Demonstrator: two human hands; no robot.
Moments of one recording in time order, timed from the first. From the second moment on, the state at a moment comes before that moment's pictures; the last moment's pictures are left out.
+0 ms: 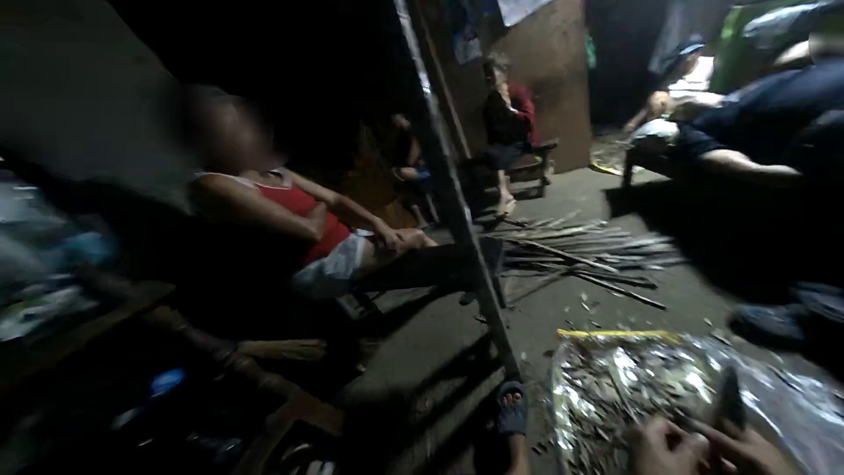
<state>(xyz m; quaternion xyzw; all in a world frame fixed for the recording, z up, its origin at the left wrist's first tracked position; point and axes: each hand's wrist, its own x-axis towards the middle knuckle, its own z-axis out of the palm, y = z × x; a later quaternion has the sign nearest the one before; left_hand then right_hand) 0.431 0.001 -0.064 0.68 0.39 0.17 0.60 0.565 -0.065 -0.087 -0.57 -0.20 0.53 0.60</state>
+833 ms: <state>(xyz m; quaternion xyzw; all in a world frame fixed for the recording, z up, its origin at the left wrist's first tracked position) 0.441 0.024 -0.094 0.77 0.39 0.09 0.49 0.558 -0.058 -0.103 -0.59 -0.09 0.49 0.63</state>
